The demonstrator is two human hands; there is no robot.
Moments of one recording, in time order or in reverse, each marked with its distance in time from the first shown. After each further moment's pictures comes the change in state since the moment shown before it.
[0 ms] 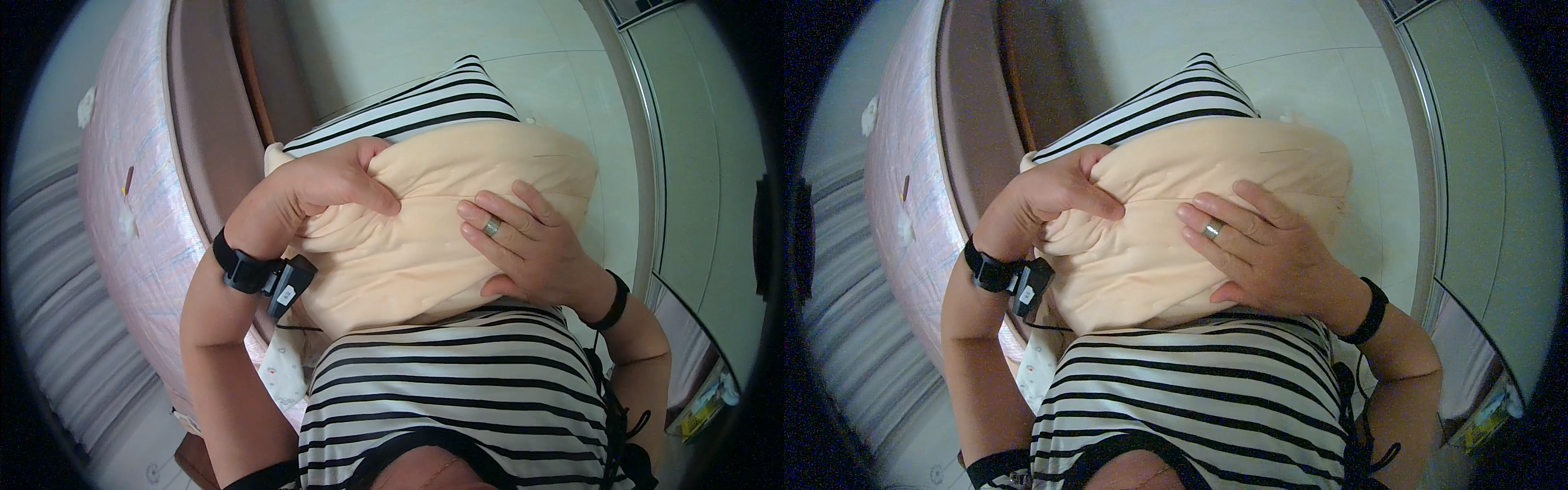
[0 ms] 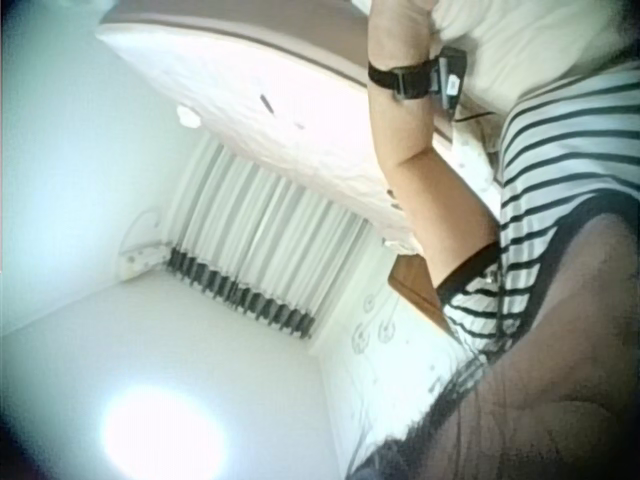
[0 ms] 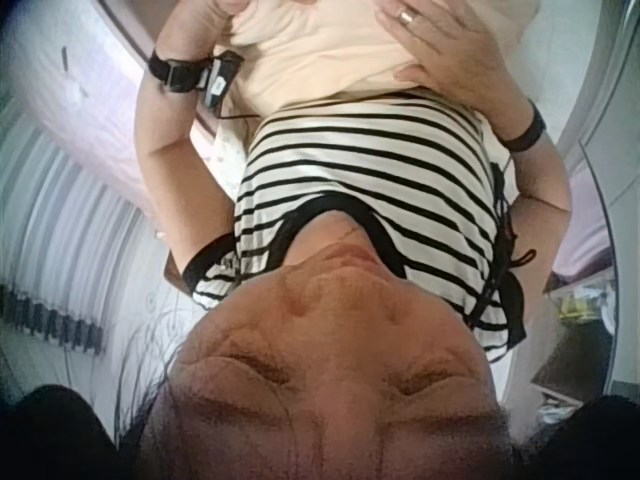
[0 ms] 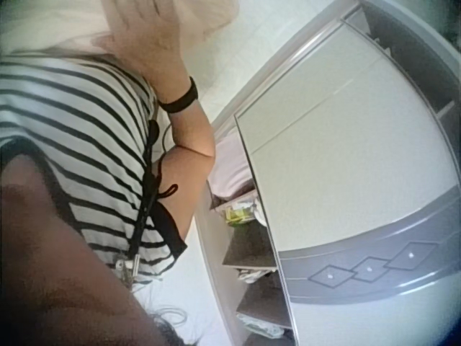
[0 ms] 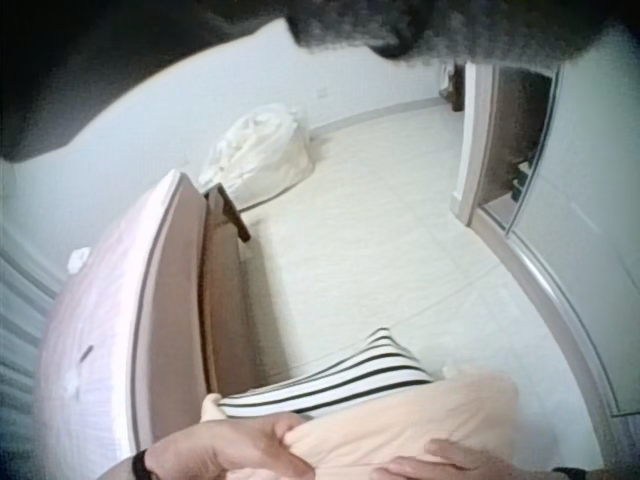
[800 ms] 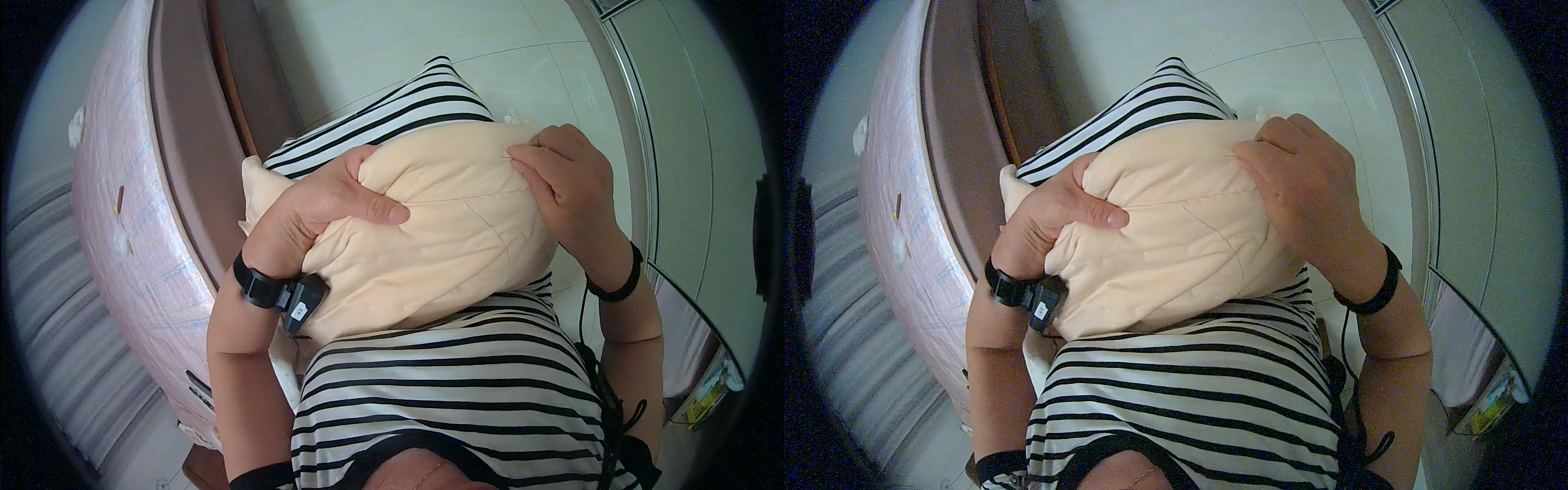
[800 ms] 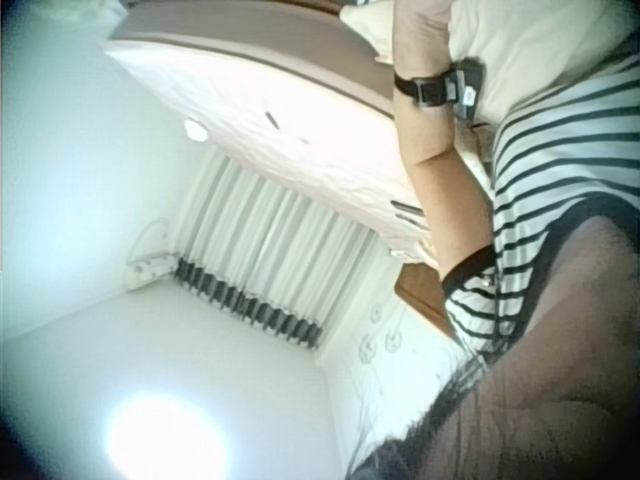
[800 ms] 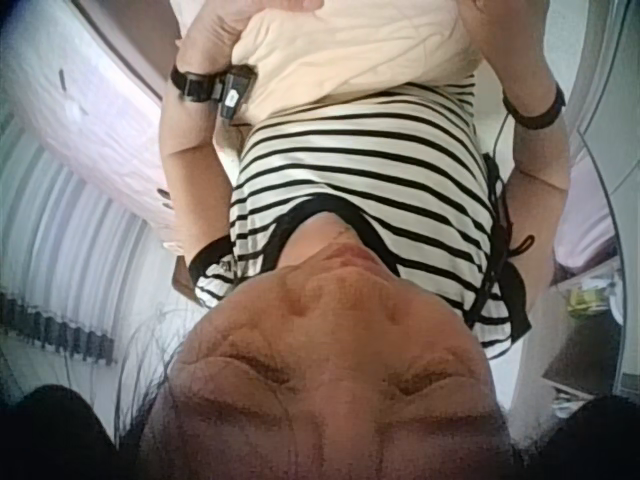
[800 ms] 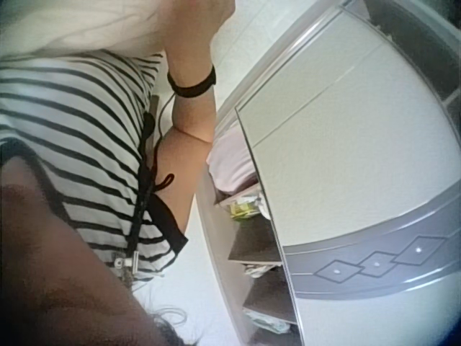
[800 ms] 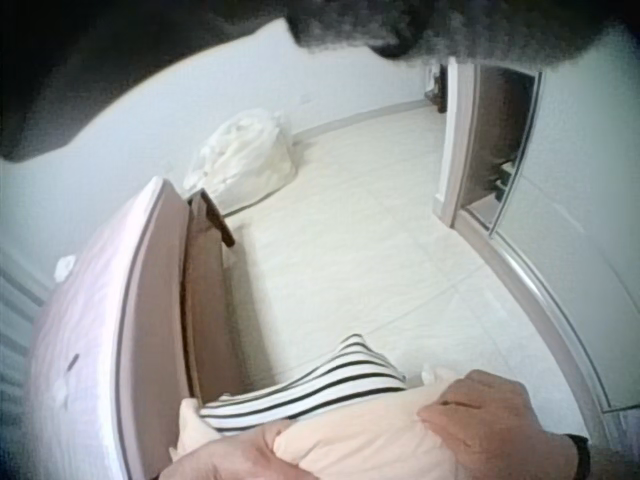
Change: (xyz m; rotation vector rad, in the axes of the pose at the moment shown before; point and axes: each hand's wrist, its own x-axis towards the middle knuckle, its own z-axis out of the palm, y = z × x) left_hand 0.015 -0.008 0.033 -0.300 0.008 0.174; right_hand 0.004 0.050 -0.026 -0.045 0.362 0.409
